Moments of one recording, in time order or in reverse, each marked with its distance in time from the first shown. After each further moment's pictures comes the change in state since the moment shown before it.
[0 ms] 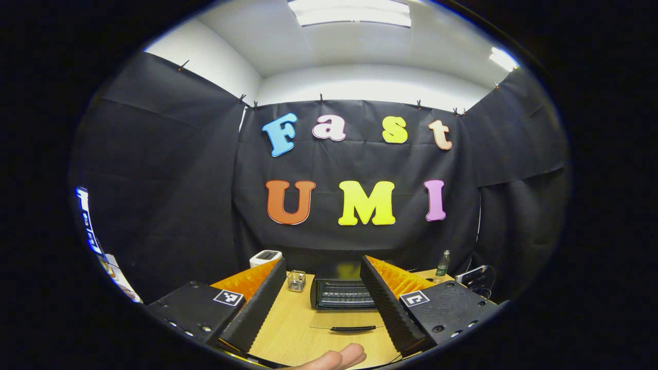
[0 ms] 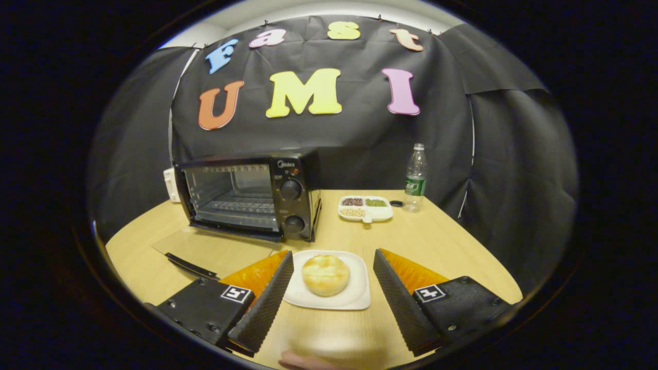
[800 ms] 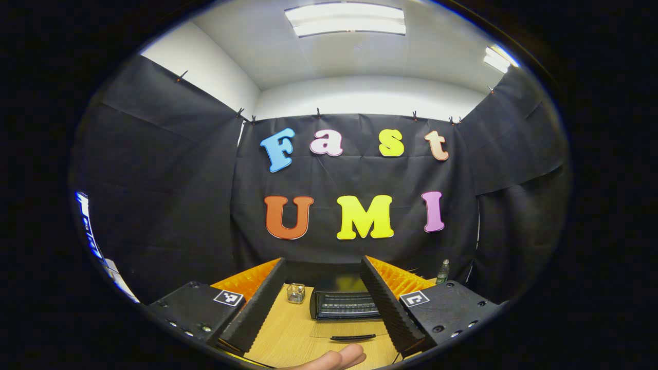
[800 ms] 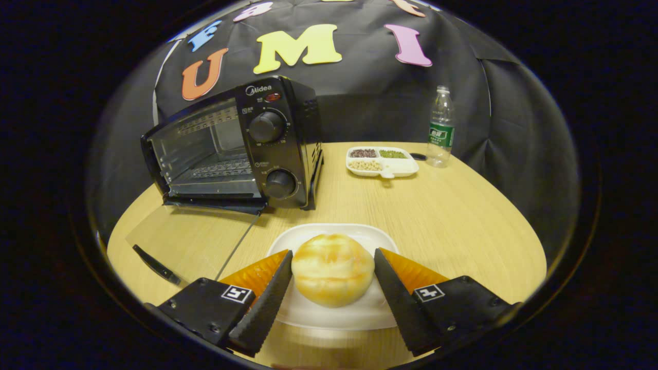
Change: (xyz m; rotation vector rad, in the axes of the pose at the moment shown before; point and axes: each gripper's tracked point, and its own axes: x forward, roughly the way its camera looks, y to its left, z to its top) left arm 0.007 0.000 0.015 0.011 -0.074 0.003; right arm 0.072 0.007 -0.049 0.056 0.230 0.031
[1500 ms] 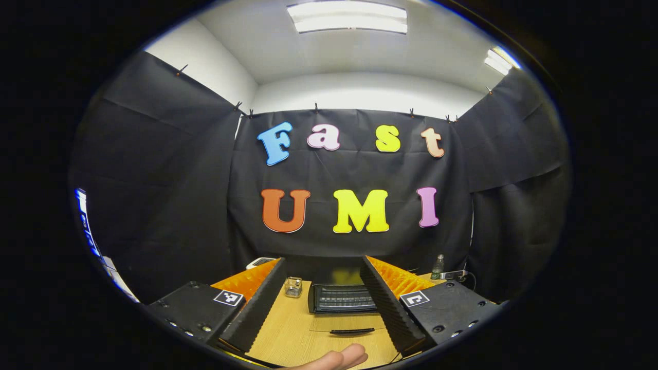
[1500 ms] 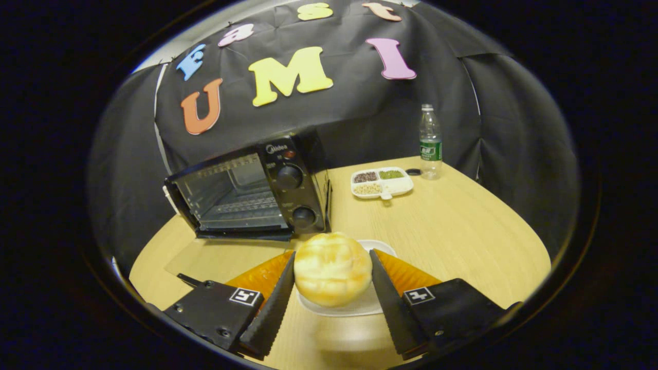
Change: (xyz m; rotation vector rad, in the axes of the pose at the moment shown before) left arm -0.017 0.005 -0.006 -0.016 0.022 -0.043; right arm -0.072 0.028 0.044 0.123 -0.150 0.070
